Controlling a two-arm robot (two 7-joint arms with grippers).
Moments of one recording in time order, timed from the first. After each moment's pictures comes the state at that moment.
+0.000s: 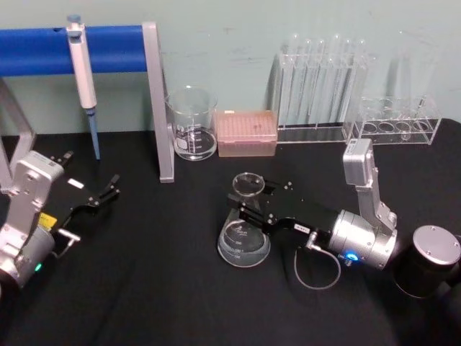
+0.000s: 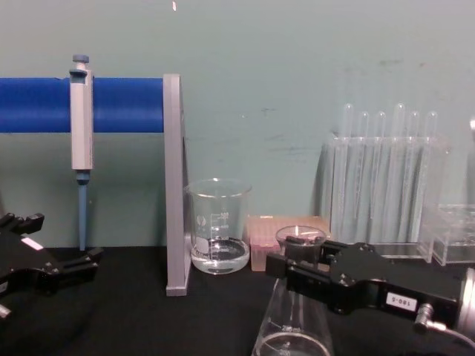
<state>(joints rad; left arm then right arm) -0.20 0.60 0.45 -1.41 -0.25 -0.12 0.03 0.43 0.34 -0.53 -1.08 0.54 -0.25 0.82</state>
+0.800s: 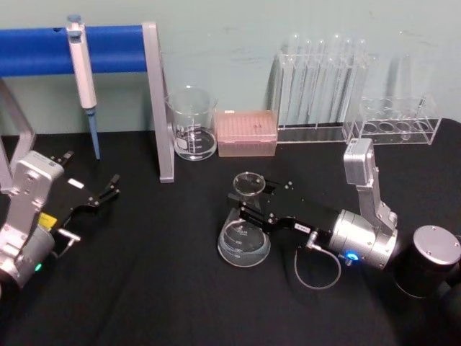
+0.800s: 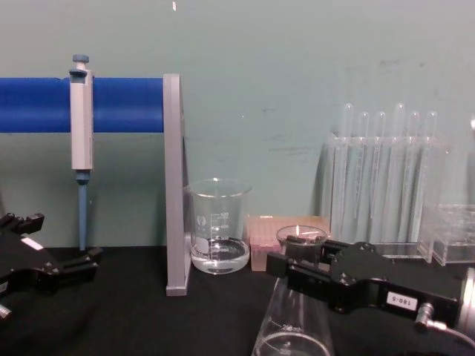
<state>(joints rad) -0.20 0.60 0.45 -1.41 -0.25 -0.12 0.03 0.43 0.34 -0.52 -1.08 0.54 -0.25 0.82</state>
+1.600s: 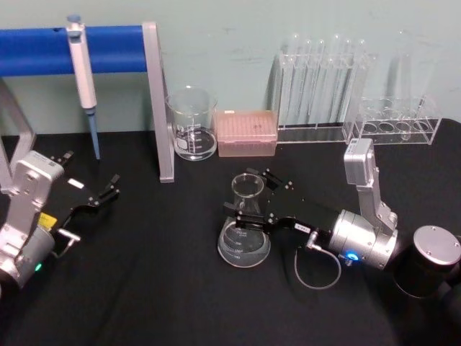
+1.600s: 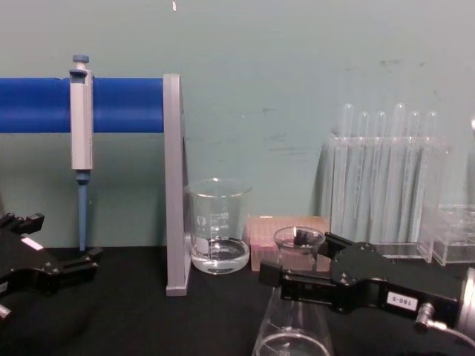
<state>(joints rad) -0.20 0.60 0.45 -1.41 -0.25 -0.12 0.03 0.43 0.34 -0.52 -1.08 0.54 -0.25 0.81</state>
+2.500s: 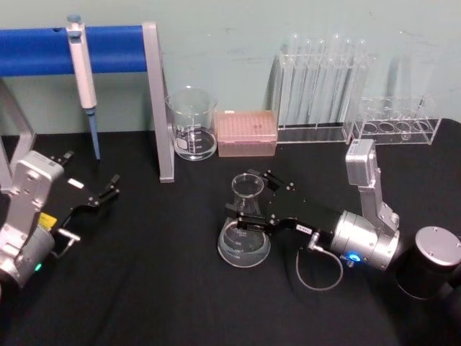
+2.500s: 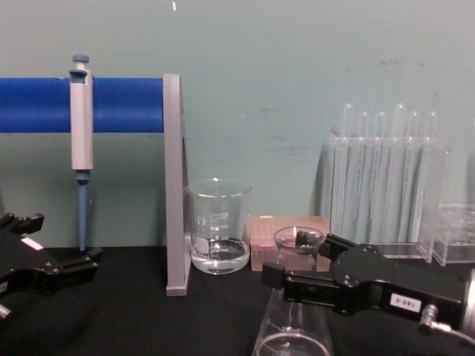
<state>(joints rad) -0.20 0.60 0.45 -1.41 -0.25 -0.12 0.03 0.43 0.35 -0.52 -1.09 0.54 -0.25 0.82</state>
